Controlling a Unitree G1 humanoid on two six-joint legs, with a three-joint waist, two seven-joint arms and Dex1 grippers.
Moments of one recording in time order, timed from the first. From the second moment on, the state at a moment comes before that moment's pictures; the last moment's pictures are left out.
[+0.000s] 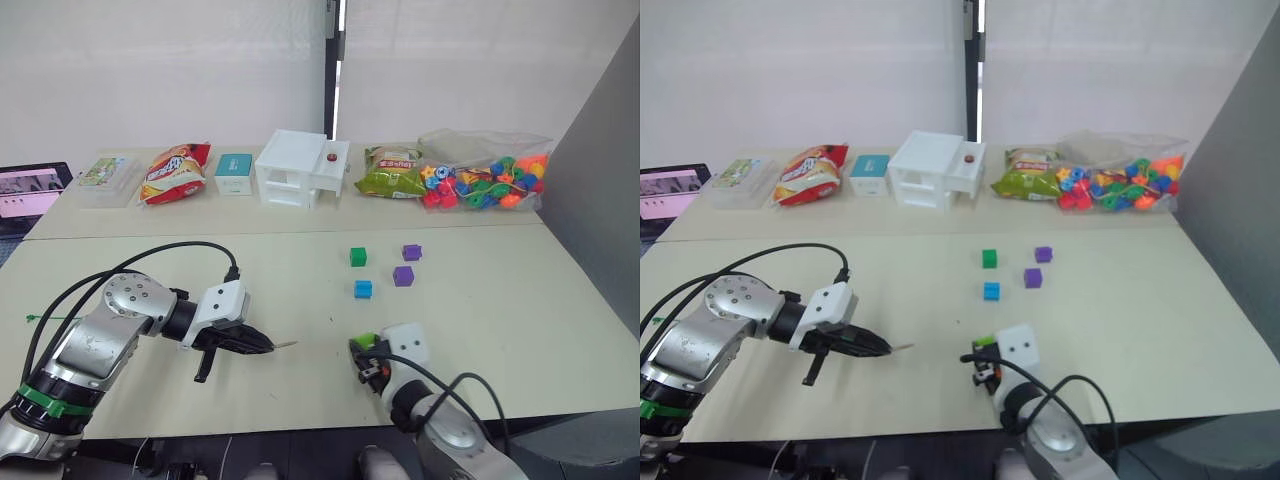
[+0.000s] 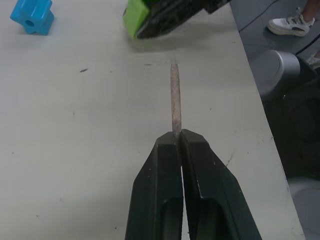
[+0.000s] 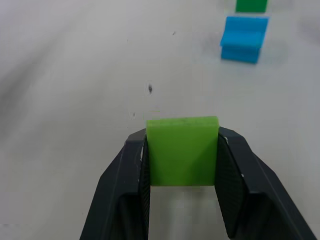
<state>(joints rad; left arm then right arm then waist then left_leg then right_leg) -0.40 0.91 -0.15 -0.20 -0.34 0.40 -1.42 0.17 -0.14 0.32 -0.66 0.19 0.72 0.03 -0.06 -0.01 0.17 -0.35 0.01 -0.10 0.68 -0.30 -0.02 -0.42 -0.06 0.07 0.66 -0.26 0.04</state>
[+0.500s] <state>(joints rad) -0.40 0.92 -0.15 -0.18 -0.34 0.39 -1.43 0.21 -0.23 0.28 -0.66 0.20 0.60 0.15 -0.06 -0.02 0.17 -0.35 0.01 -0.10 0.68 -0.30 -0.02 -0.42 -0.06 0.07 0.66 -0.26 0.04</state>
